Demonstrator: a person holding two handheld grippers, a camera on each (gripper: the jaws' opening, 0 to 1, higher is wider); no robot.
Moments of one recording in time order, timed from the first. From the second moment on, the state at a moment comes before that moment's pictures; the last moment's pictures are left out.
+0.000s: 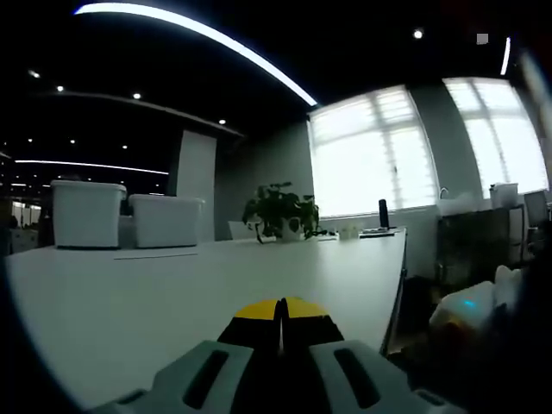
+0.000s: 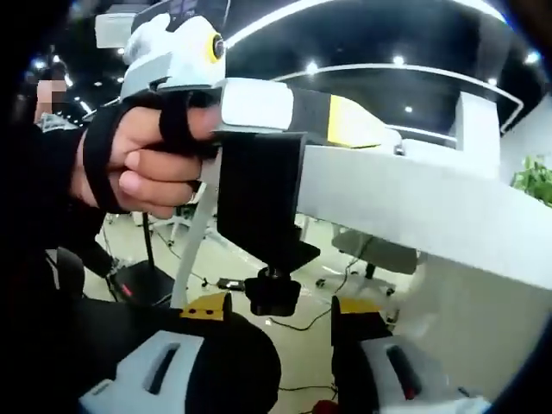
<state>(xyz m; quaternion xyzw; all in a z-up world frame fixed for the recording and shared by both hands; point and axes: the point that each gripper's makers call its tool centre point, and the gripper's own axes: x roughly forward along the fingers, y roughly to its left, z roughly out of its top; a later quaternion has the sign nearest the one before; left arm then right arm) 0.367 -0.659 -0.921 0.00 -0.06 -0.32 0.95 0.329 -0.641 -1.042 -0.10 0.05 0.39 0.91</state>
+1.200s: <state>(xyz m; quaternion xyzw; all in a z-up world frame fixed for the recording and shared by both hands) 0.362 -0.662 -0.923 0.00 -0.07 -0.33 0.94 0.332 -0.642 -1.046 -0.02 0.09 0.14 0.99</state>
